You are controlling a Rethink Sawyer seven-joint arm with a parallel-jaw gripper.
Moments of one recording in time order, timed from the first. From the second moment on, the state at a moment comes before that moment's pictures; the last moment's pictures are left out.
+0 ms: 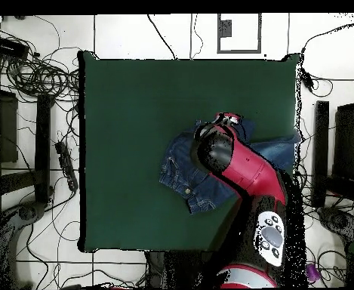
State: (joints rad) arm -0.05 -0.48 -0.36 1.57 0.40 0.18 2.90
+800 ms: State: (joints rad) arm -0.10 -0.51 -0.26 1.59 0.49 0.18 2.90
